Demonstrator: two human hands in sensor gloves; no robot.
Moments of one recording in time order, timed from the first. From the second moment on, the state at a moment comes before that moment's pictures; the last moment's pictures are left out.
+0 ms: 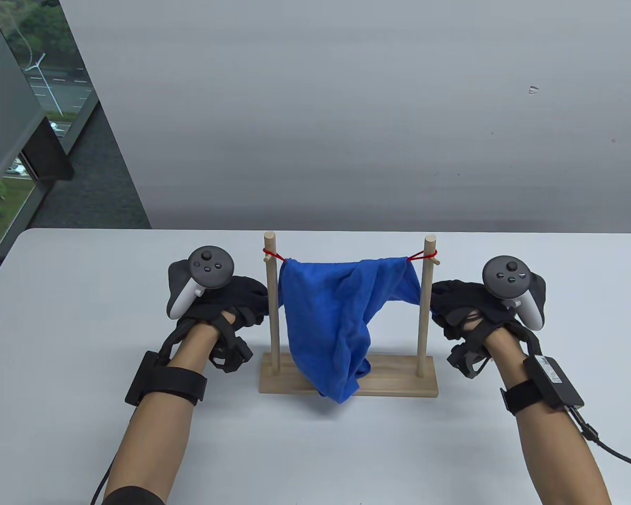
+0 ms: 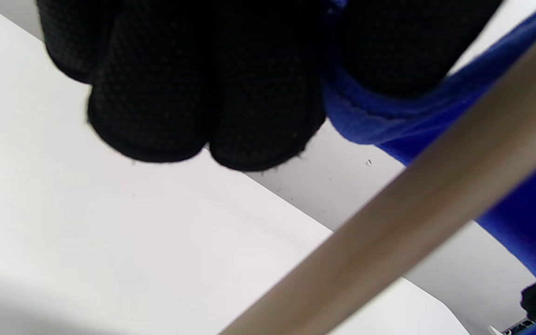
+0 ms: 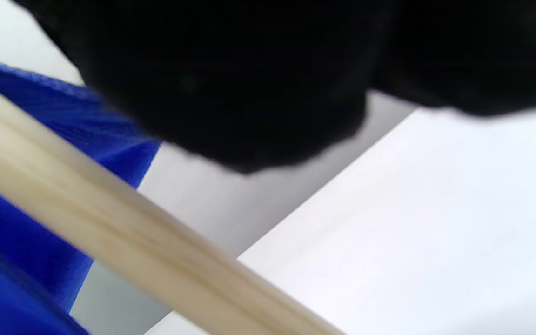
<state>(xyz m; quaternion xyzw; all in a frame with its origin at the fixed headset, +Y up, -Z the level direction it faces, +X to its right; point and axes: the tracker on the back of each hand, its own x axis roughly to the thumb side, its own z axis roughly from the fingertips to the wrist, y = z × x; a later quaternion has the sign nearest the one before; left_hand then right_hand) -0.205 -0.647 -0.468 -0.08 -0.10 0.32 0.94 0.255 -0.660 -0.454 0.09 0.05 0.90 0.43</state>
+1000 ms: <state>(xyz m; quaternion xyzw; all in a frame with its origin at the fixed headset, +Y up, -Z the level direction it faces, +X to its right) -0.207 -0.764 -0.469 -0.13 -0.02 0.28 0.95 0.253 -0.778 -0.471 0.00 0.18 0.90 0.38</state>
